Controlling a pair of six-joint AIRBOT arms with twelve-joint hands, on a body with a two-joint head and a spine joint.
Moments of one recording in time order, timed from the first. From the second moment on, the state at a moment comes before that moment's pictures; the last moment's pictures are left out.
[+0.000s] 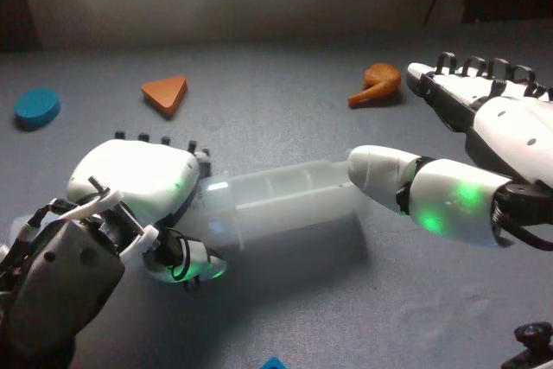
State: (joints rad) left arm 0.83 -1.12 0.87 -1.00 -0.92 1.88; right arm -0.57 -0.90 0.38 -1.82 -1.11 1.31
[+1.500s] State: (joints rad) left arm 0.71 -0.97 0.90 -0.53 -0.74 1.66; right arm -0.68 -1.11 0.41 -1.76 -1.38 2.18
